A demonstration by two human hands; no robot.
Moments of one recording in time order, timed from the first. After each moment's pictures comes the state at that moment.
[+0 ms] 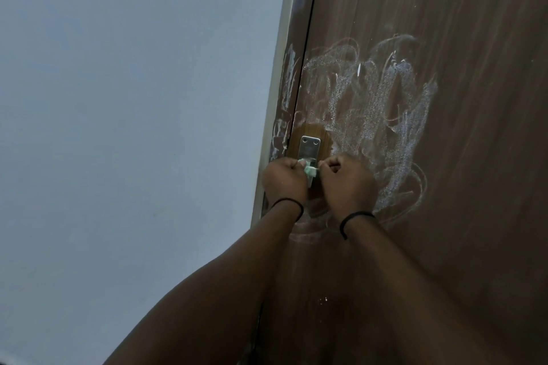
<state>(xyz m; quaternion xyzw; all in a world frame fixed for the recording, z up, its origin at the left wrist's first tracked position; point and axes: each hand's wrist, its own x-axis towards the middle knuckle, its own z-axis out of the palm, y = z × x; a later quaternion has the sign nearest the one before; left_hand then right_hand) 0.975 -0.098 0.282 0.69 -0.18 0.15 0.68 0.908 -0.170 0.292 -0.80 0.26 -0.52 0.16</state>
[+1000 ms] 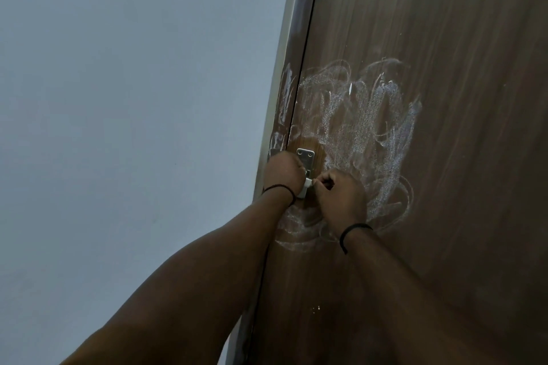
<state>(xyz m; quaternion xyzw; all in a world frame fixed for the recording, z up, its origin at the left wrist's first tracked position) 0.988 -0.089 0.323 0.81 -0.31 0.17 0.46 0.895 -0.172 0.290 -0.83 0.20 -0.49 0.18</state>
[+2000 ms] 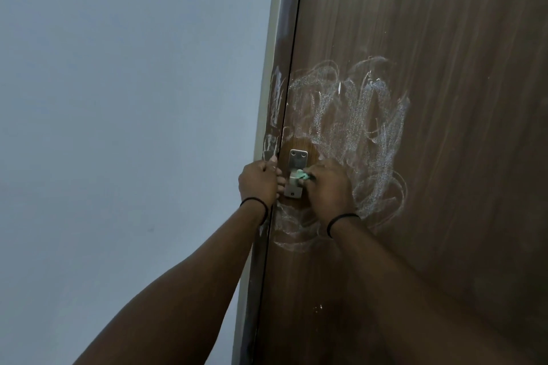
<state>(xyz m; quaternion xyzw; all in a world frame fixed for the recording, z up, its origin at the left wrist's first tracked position) 1.006 -0.070 0.293 0.64 -0.21 0.03 0.74 0.911 -0.175 0.295 -0.86 0.14 -0.49 0.10</state>
